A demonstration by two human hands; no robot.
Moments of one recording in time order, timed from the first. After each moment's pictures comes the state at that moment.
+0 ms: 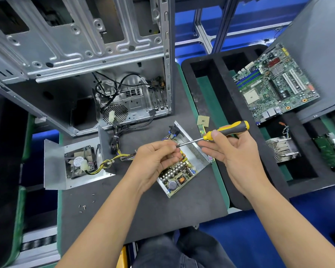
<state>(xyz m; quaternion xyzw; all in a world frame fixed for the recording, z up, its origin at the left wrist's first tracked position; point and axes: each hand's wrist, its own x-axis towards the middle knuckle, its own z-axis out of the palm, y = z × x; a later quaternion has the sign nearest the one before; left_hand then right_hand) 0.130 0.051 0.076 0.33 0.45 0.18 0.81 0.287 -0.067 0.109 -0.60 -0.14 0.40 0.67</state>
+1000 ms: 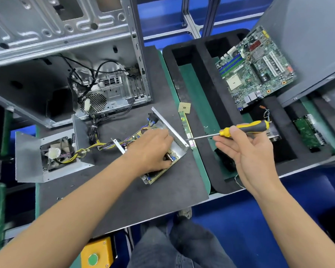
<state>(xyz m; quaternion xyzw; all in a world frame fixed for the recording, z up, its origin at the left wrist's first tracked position) 0.166 0.040 0.047 0.99 0.12 -0.08 0.06 0.331 -0.138 0.084 -0.60 -0.09 0.34 0.72</state>
